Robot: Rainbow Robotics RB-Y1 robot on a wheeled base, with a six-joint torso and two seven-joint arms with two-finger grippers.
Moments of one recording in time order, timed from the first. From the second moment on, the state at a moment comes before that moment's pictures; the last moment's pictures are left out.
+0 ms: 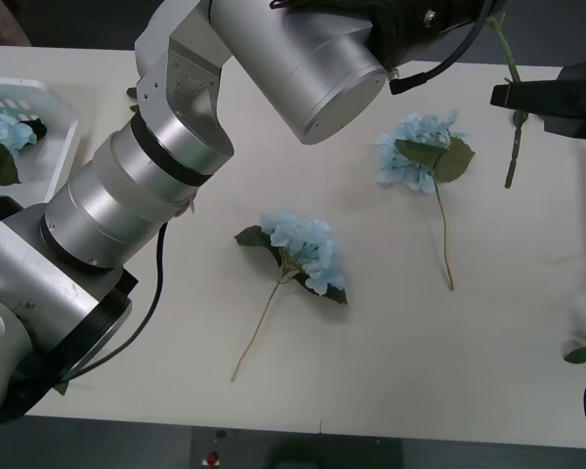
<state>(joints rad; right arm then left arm) -0.49 -0.65 -0.34 -1.49 -1.93 1.51 2.05 -1.06 0.21 -0.54 -1.68 0.39 0.84 -0.53</state>
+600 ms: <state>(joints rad) -0.50 -0.61 -0.32 -1.49 -1.90 1.49 2.02 -1.06 0.21 -0.54 -1.68 0.39 0.84 -0.53</state>
